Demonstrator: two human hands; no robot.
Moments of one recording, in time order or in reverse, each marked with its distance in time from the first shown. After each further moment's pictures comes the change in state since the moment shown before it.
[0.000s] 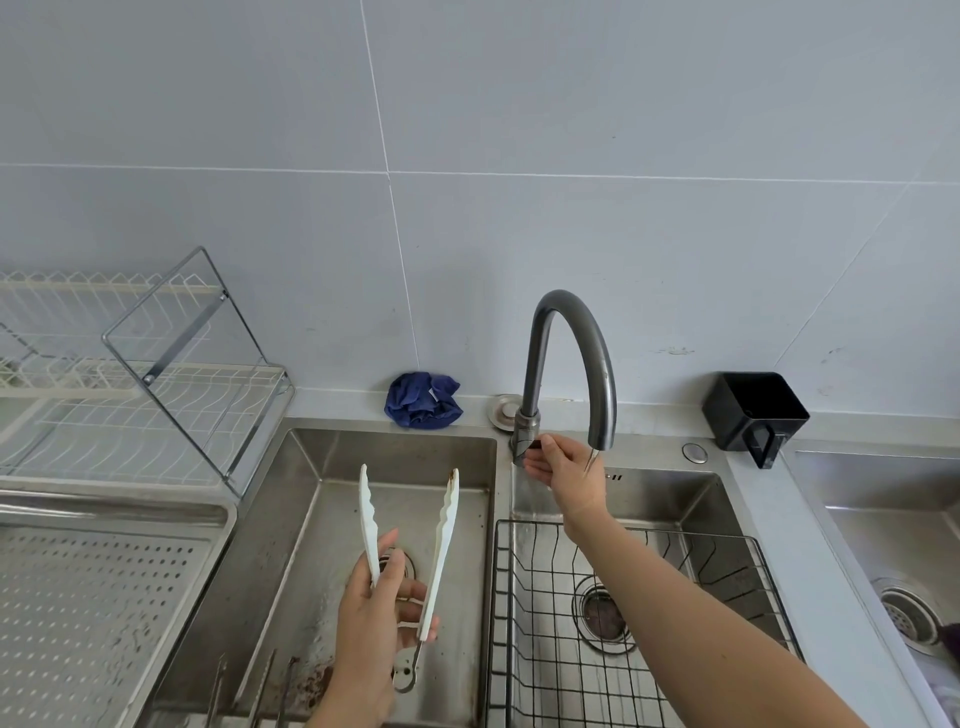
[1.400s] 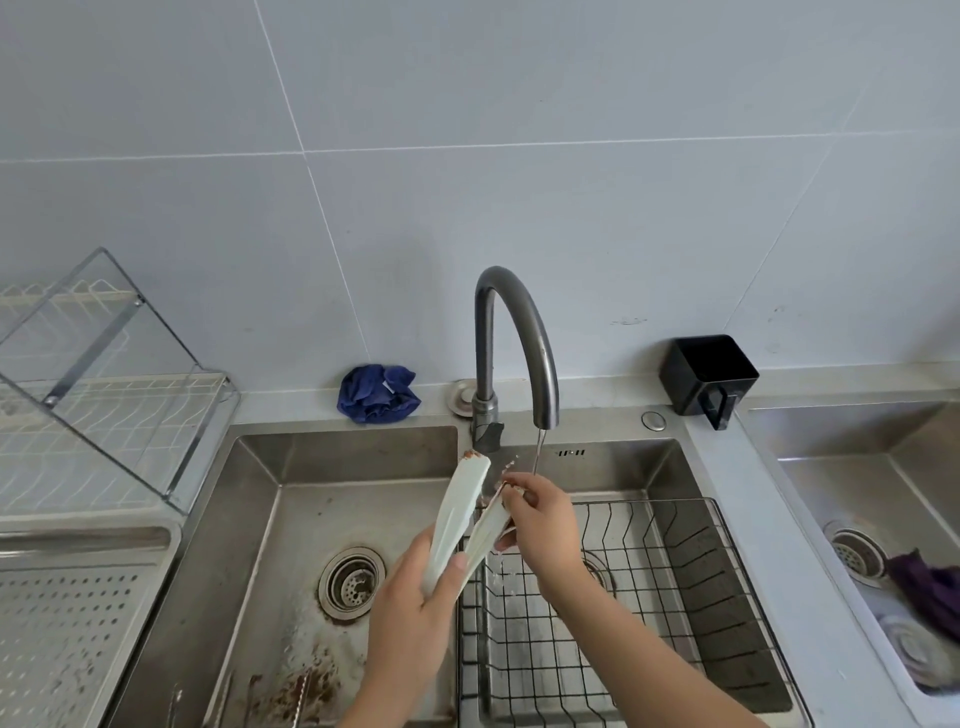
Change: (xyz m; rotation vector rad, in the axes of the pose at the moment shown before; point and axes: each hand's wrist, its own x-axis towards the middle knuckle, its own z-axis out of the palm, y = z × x) left_hand -0.016 -0.011 0.059 0.740 -0.191 0.389; right_hand -0.073 0.014 -0.025 -0.310 -0.021 -0.016
